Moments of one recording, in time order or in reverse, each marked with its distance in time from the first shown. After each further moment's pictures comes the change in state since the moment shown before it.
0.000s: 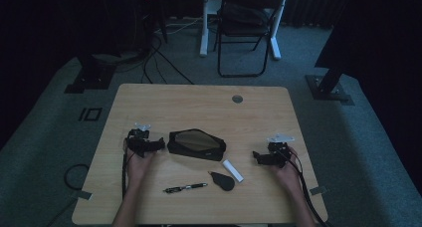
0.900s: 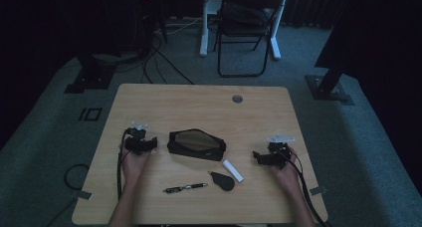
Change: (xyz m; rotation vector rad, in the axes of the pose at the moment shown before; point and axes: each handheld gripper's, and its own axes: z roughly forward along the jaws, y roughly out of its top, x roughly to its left) left arm 0.013 0.004 -0.011 0.028 -0.049 0.039; right arm 0.000 -0.001 -0.001 0.000 -0.005 0.005
